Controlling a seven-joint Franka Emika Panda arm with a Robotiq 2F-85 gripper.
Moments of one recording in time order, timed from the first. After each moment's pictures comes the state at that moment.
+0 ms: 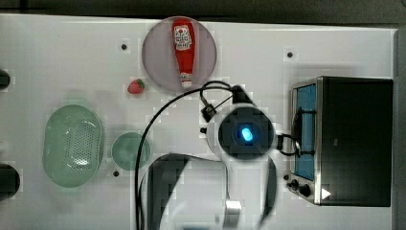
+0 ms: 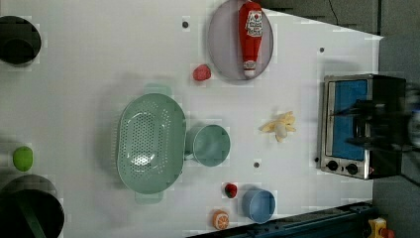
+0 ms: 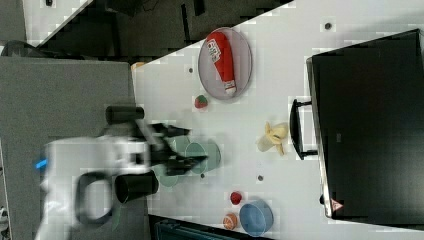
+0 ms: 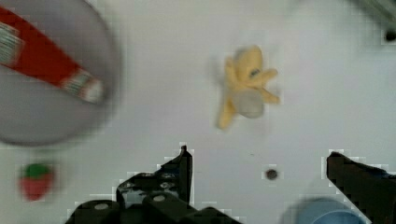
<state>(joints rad) -0.02 -0.13 -0.04 -2.29 -0.01 0.52 0.08</state>
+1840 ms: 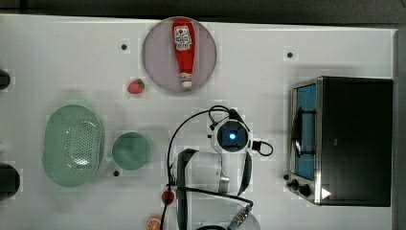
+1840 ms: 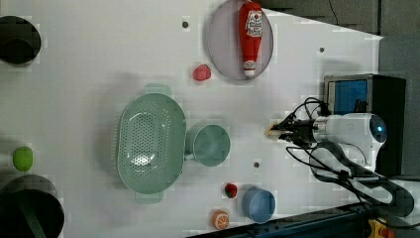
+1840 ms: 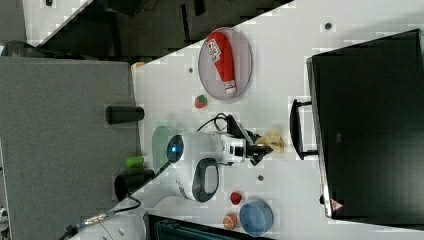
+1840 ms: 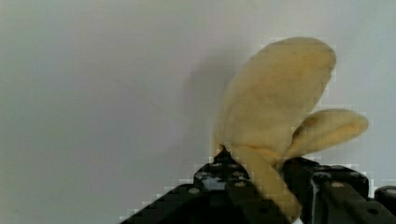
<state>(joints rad) -0.02 0.37 -0.10 -2.47 -0.01 1.18 0.08</state>
